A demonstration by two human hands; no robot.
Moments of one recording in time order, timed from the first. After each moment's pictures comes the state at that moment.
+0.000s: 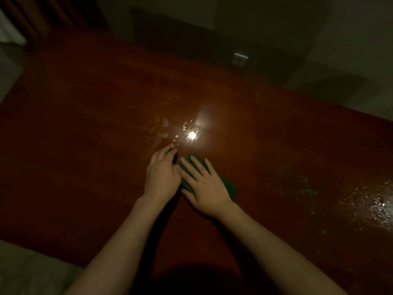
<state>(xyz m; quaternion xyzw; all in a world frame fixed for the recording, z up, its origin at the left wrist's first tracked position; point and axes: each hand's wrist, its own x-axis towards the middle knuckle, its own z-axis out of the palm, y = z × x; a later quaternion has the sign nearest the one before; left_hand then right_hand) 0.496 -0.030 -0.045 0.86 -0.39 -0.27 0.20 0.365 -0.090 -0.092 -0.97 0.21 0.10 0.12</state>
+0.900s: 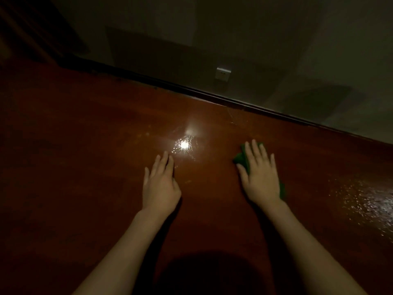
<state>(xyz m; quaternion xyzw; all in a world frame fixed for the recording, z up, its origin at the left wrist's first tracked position) 0.493 -0.131 -0.063 0.85 -0.44 -0.25 0.10 0.286 -0.268 -0.092 -0.85 0.50 0.09 0.12</state>
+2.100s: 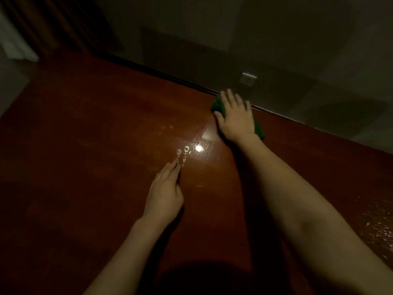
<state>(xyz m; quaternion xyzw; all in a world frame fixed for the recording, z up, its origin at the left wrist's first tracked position) 0.496 -0.091 -0.057 0.86 -0.39 -0.27 0.19 0.446 -0.347 -0.092 -0.91 0.40 0.06 0.11</state>
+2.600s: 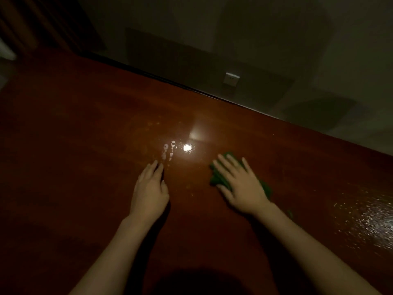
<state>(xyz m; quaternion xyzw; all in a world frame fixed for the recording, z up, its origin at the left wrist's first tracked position) 0.489 -0.076 -0.050 0.87 -0.37 -0.28 0.16 0.291 -0.233 -0.096 -0.96 0.24 0.08 0.10</state>
